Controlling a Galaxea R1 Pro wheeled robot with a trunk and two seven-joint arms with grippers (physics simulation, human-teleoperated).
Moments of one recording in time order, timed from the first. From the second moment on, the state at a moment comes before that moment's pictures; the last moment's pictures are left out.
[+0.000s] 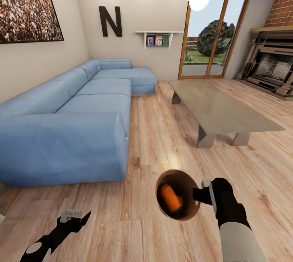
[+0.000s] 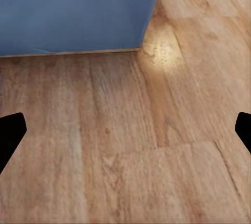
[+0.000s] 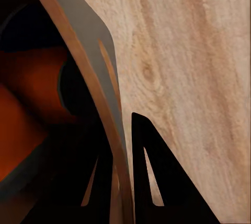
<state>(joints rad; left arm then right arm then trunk) -0.29 0.15 0.29 -0.72 -0.05 -0.11 -0.46 -0.62 0.12 -0.45 -0.97 0.37 1.04 0.25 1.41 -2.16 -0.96</state>
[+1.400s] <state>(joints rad) -0.29 0.15 0.28 -0.71 -0.05 -0.12 -0.46 -0.74 -0.10 -0.49 -0.58 0.35 1.04 0.36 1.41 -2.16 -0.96</state>
